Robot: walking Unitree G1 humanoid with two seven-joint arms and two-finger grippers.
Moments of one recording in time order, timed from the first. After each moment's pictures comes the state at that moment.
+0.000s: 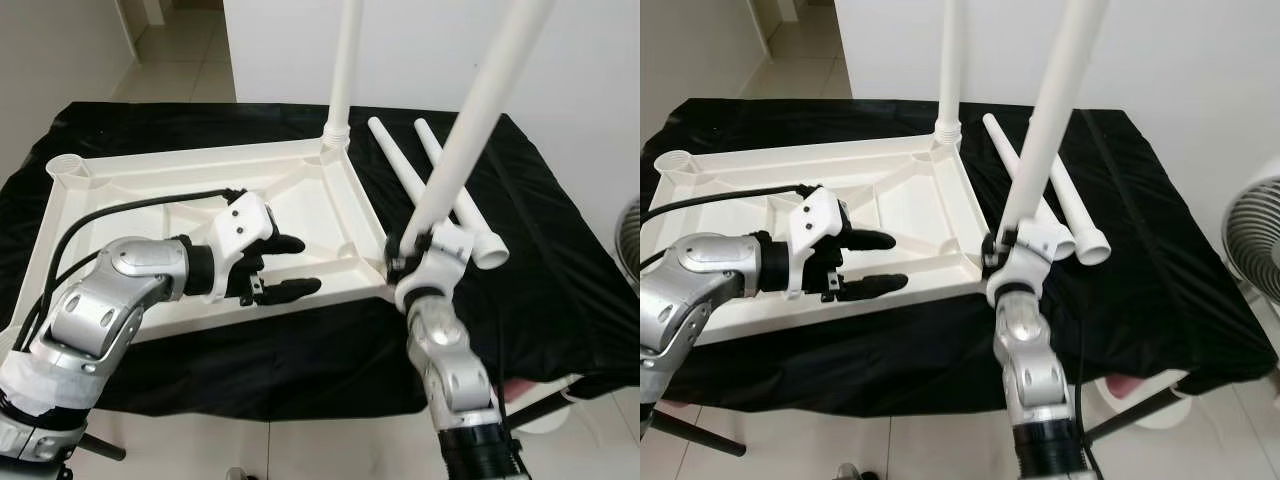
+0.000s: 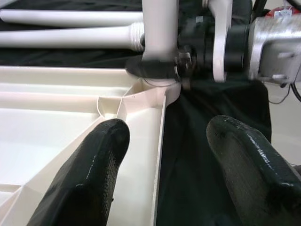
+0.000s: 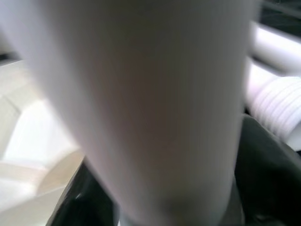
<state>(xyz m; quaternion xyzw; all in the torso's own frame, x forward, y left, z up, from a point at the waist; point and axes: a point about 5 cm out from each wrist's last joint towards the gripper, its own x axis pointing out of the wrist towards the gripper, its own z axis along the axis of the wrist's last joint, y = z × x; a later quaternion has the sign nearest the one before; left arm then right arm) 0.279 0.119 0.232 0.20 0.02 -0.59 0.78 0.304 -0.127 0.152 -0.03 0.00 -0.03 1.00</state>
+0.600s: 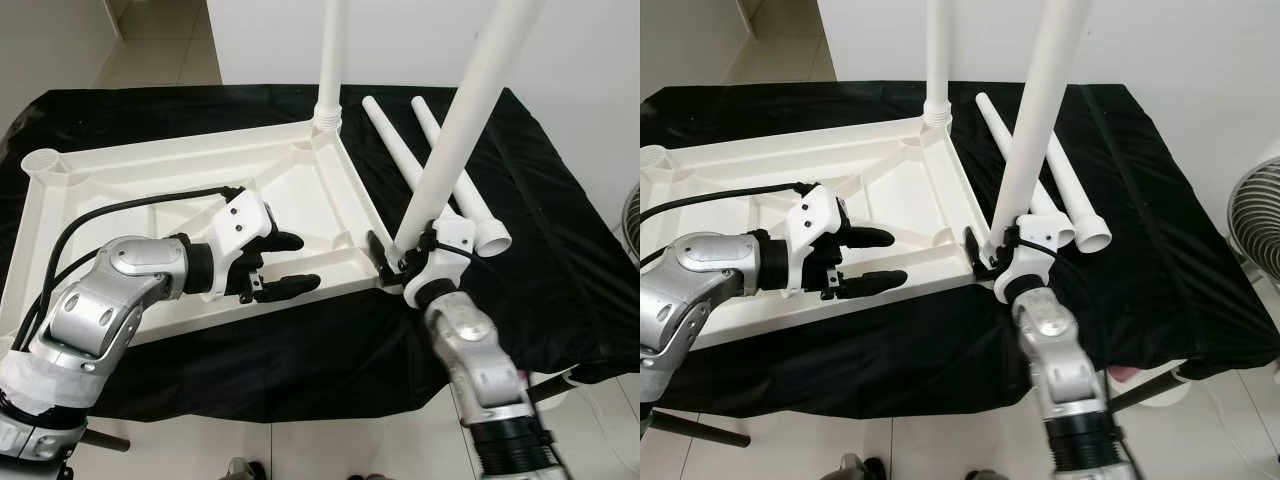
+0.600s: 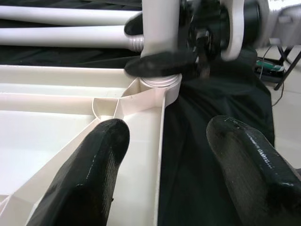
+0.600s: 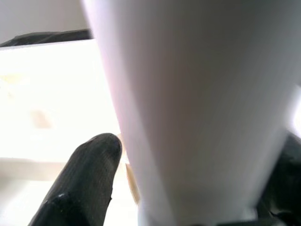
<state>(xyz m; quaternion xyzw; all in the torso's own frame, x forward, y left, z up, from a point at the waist) 0.279 0.118 0.234 0.19 0.02 -0.59 0.78 0.301 -0.142 0.189 -0.11 -0.09 0.20 0.97</state>
